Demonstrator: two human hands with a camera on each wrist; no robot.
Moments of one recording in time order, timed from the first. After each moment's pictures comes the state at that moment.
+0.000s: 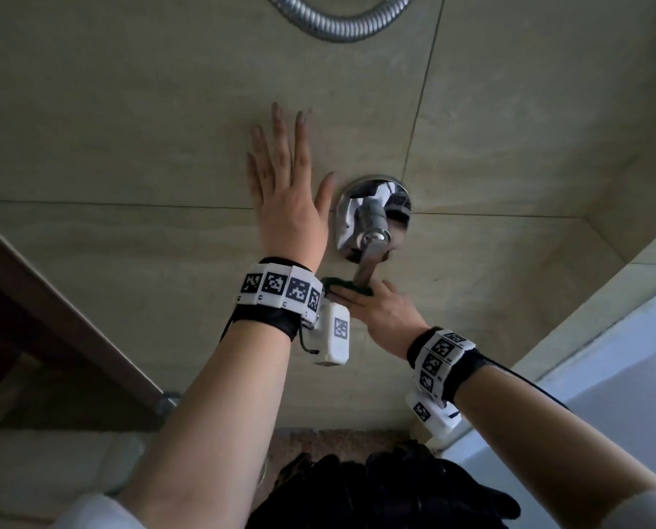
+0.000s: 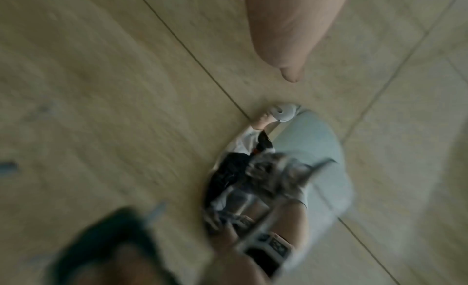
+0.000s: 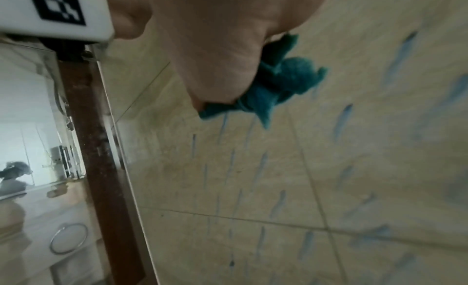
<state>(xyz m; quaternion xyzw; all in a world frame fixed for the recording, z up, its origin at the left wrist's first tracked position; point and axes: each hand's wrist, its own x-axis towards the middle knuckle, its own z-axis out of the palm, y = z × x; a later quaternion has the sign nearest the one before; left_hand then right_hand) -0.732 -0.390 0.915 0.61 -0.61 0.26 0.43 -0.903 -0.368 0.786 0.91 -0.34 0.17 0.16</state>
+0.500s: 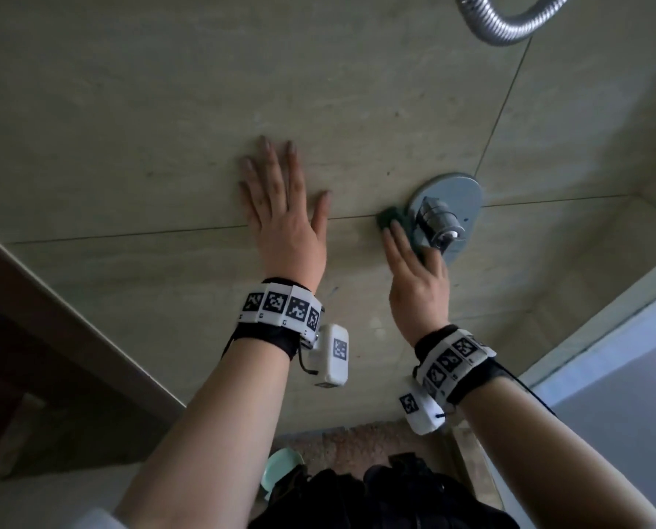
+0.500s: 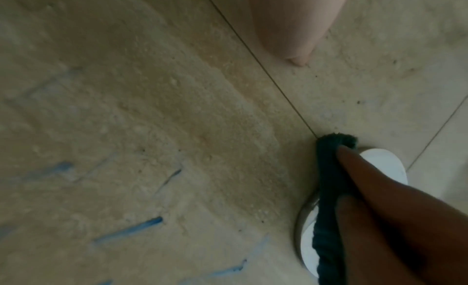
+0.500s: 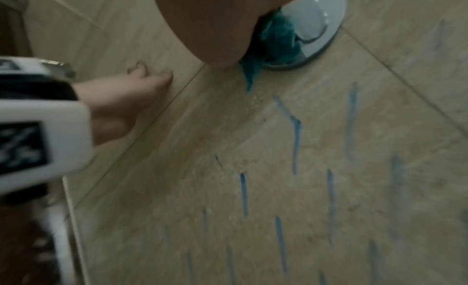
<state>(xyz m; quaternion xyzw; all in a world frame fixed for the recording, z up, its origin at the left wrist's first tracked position) -0.626 -0.404 0.889 0.59 -0.64 0.20 0.44 -0.795 -0.358 0.819 0.71 -0.52 0.42 0.23</state>
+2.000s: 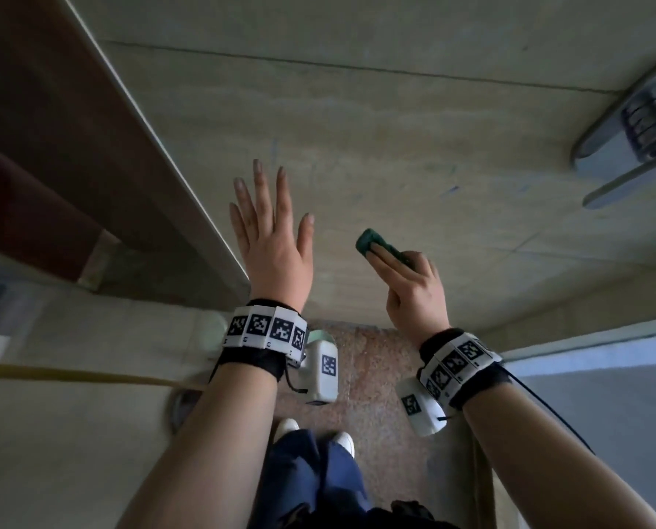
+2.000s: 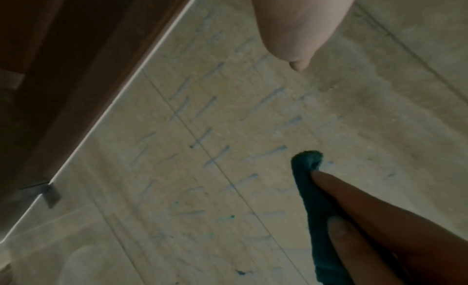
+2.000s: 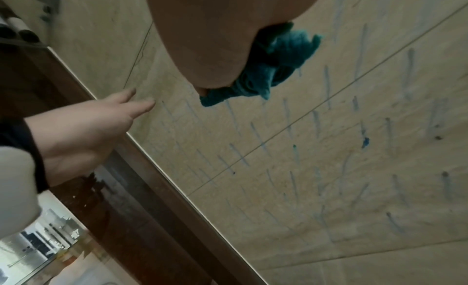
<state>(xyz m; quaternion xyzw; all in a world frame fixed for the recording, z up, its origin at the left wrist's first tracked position) -0.483 -0.288 0.760 0.72 -0.60 0.10 0.33 -0.680 -0.289 0.712 0.84 -0.43 0.34 -0.01</state>
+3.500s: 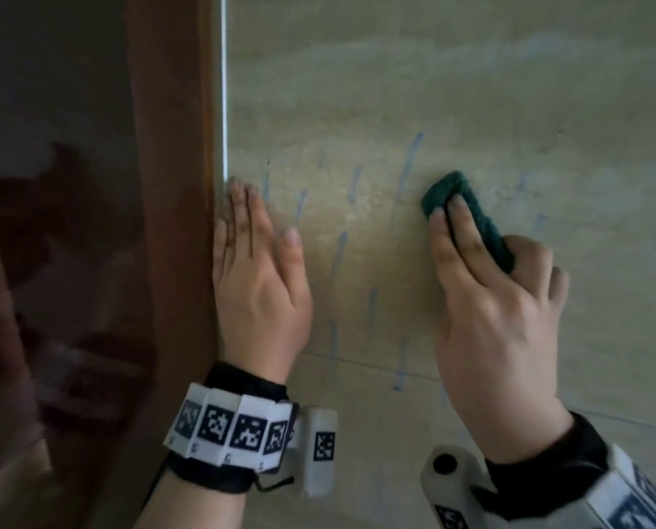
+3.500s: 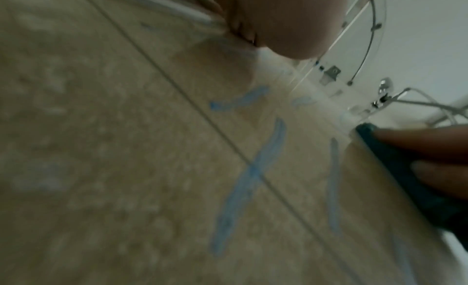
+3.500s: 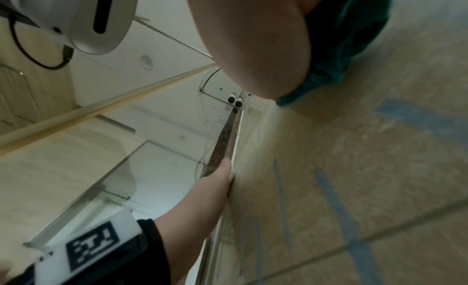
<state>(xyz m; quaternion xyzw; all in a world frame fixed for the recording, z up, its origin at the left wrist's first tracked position) -0.341 -0.423 0.633 0.57 -0.50 0.31 0.58 -0.531 -0.413 0.643 0.68 -0.38 0.50 0.37</state>
